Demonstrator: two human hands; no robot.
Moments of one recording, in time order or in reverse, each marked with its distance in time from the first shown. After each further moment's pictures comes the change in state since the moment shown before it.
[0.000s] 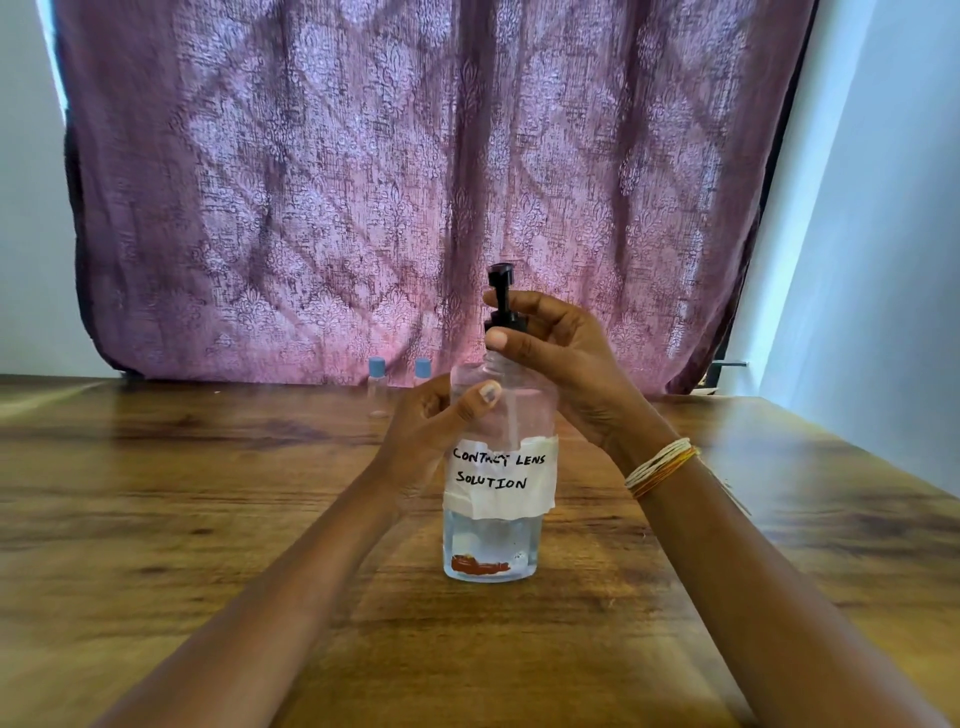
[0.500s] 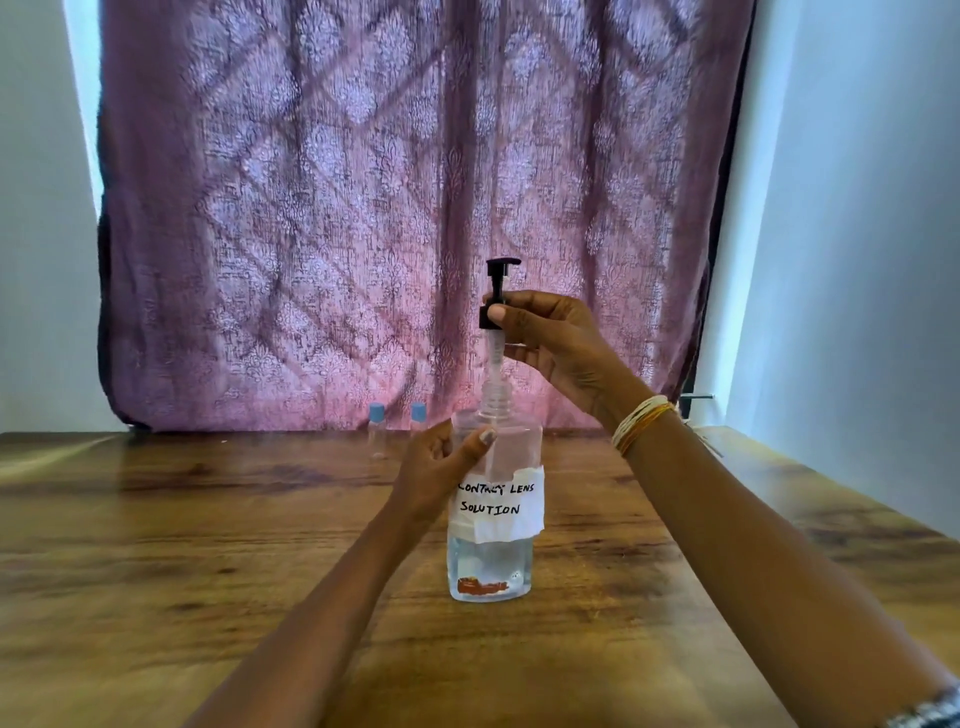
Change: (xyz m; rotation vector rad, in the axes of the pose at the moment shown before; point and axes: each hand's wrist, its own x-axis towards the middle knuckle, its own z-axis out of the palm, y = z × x) left_hand -0.005 0.005 0.002 0.152 0.014 0.013; right_hand 0.029 -0.058 0.004 -0.053 0.090 0.014
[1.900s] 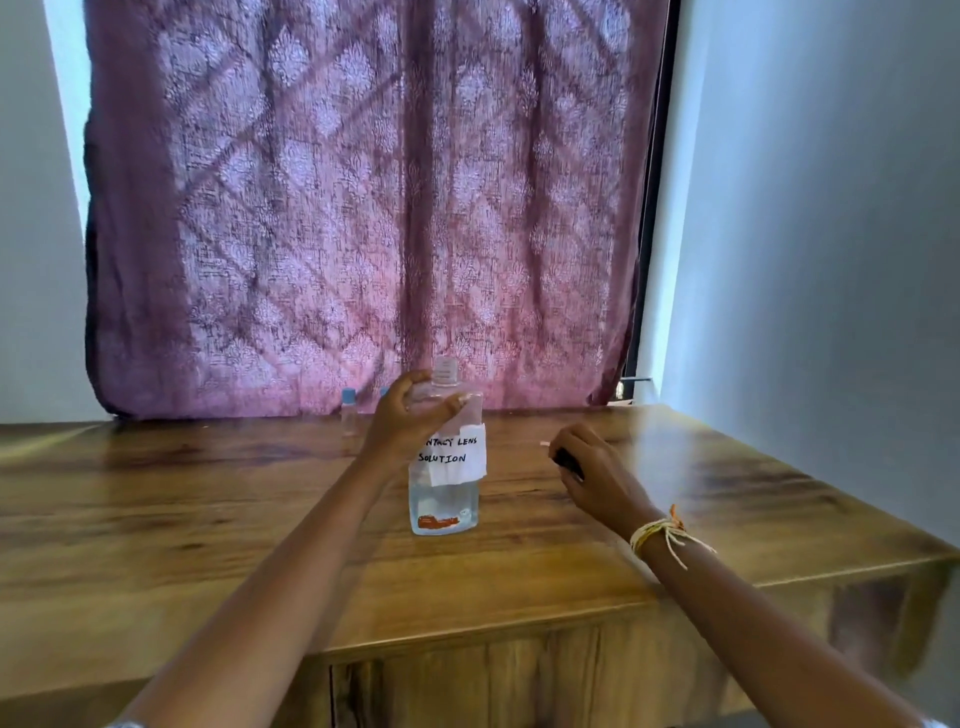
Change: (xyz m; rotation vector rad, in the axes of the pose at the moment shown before) left_hand -0.009 0.032 0.015 0.184 0.142 -0.124; right_hand -0.165 0.082 -0.110 -1.256 0.039 -0.222
